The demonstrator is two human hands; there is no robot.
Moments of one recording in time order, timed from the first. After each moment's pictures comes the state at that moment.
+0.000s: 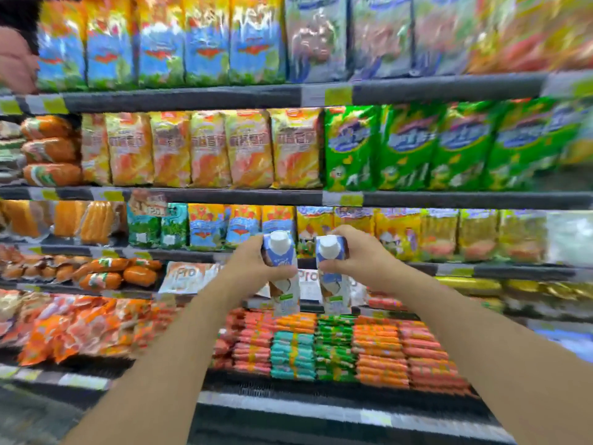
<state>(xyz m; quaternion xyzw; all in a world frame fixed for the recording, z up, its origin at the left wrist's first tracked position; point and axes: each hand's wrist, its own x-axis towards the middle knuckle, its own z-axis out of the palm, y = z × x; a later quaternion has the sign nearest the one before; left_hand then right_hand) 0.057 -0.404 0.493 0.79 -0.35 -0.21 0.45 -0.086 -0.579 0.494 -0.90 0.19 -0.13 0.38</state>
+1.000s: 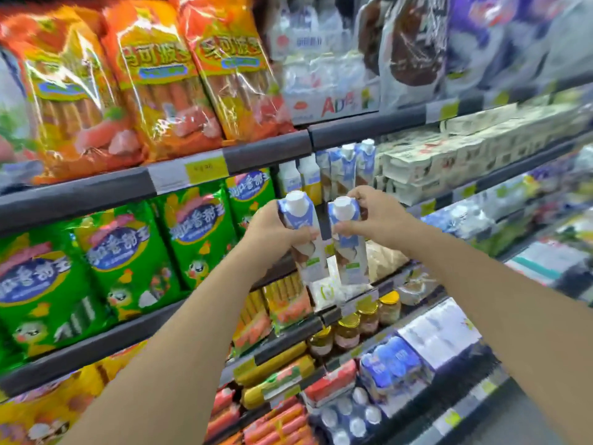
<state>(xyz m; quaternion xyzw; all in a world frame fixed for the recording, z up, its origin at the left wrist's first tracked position) -0.215 -0.946 0.569 0.64 -0.56 -0.27 0.45 -0.419 -1.021 0.568 -0.80 0.43 -0.32 0.29</state>
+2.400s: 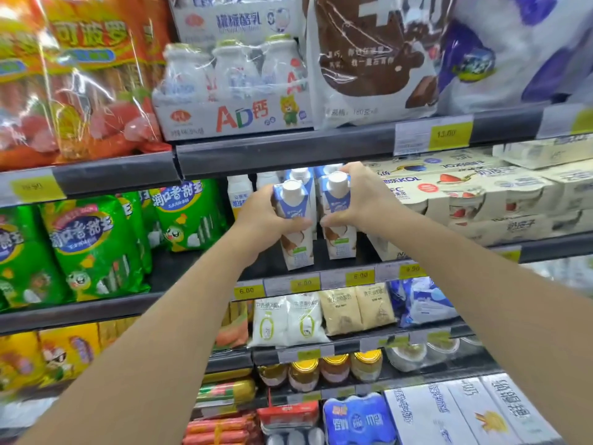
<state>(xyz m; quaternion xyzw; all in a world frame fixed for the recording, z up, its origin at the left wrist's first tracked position) -0.338 -1.113 0.579 0.74 -0.44 -0.17 0.47 -0.486 -1.237 0.591 -0.88 0.32 -0.27 0.24</state>
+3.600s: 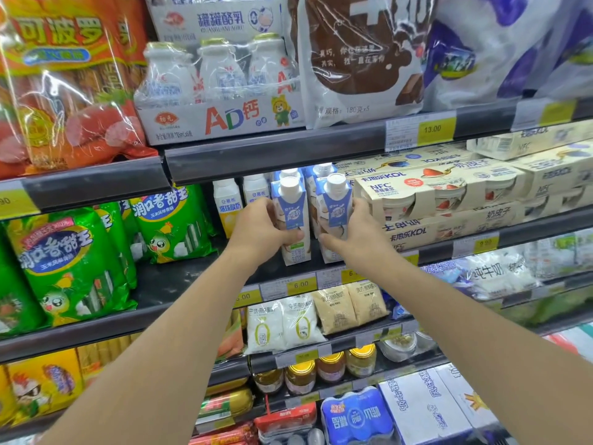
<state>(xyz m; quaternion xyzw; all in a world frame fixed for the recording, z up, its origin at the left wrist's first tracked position) -0.331 -1.120 0.560 0.77 -0.45 -0.14 0.43 -0.497 -1.189 0.548 -0.78 0.40 -0.33 0.36</state>
